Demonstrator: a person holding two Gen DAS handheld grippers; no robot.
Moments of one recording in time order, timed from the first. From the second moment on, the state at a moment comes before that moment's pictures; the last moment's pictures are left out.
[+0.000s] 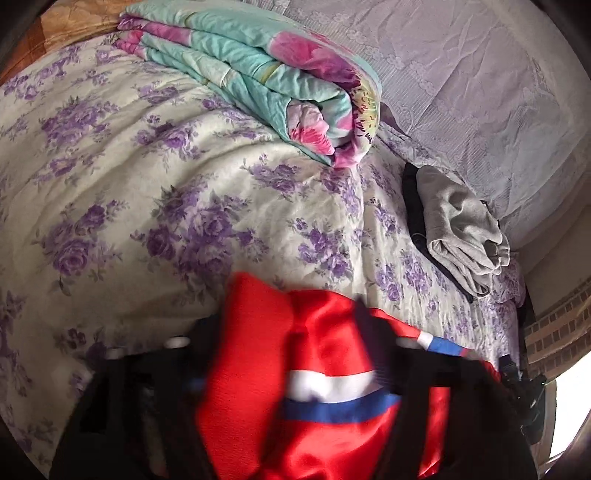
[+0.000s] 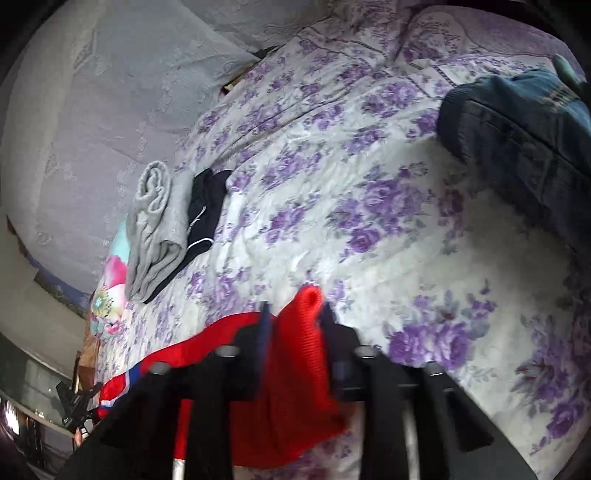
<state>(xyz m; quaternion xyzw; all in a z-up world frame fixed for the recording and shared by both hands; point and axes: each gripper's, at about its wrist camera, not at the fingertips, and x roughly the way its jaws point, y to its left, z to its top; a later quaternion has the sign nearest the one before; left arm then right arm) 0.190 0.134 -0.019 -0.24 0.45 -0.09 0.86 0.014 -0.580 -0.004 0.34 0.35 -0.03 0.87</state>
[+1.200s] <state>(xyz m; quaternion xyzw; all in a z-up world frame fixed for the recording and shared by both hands) -0.042 0.197 -0.024 -0.36 0.44 -0.12 0.81 -0.154 -0.540 0.034 0.37 0.14 -0.03 0.92</state>
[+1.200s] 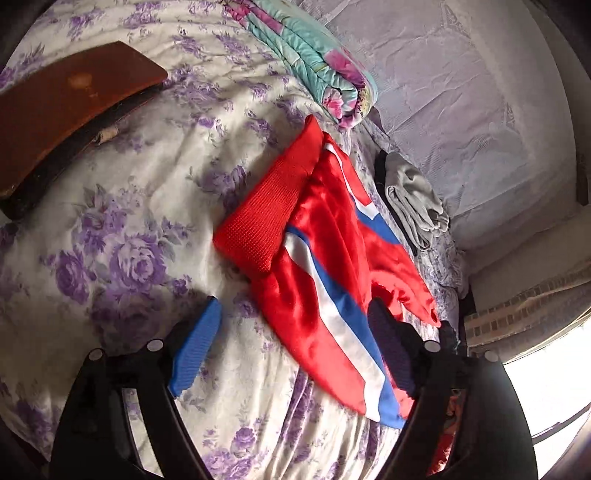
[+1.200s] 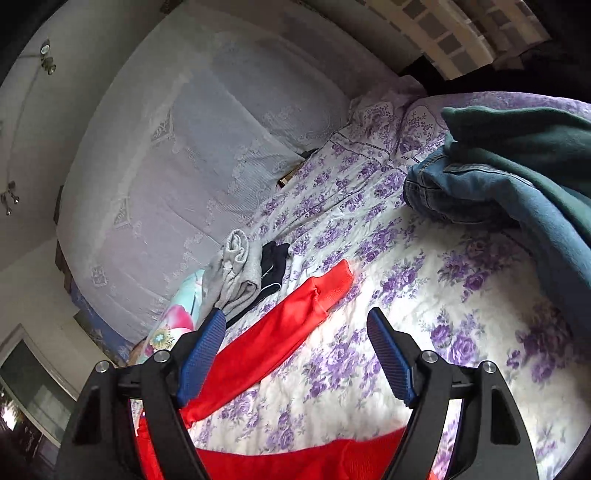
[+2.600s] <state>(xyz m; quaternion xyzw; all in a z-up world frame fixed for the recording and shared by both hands) -0.057 0.232 -0.023 -0.37 0.43 -0.07 0.82 -0.240 -0.539 -0.005 0.37 0.33 -0.05 0.87</state>
